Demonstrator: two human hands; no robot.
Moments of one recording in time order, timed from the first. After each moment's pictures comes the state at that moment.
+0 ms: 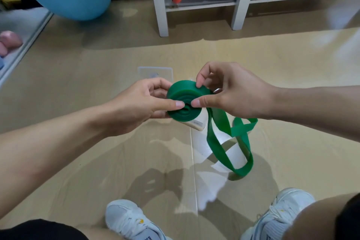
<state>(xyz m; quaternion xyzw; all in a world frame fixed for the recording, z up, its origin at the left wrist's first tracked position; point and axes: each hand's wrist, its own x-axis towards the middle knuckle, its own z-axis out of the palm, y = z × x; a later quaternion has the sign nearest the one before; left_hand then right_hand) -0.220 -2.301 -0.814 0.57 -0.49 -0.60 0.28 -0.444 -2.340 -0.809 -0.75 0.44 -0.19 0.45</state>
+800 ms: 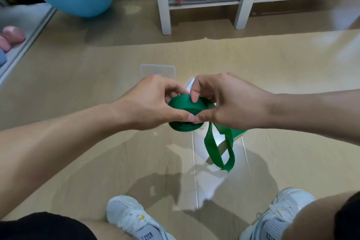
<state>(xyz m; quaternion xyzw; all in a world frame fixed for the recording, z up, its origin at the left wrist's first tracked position) -0.227 -2.298 -0.805 0.60 -0.68 -0.39 0.15 -0.433 -2.331 -0.812 -0.82 0.42 -0.09 0.37</state>
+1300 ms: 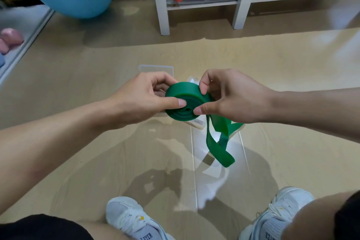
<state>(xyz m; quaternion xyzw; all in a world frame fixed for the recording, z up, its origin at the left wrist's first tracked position) -0.218 -2.301 -0.808 0.58 -0.61 -0.49 0.24 -0.441 -2.336 -0.812 -0.79 0.46 -0.13 0.40</state>
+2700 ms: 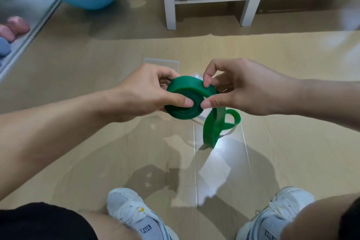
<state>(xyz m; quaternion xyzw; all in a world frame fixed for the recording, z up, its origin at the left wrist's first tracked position) -0.222 -2.292 -0.800 0.60 -0.56 -0.51 0.26 -0.443 -2.333 -0.792 -0.80 0.42 -0.10 0.43</state>
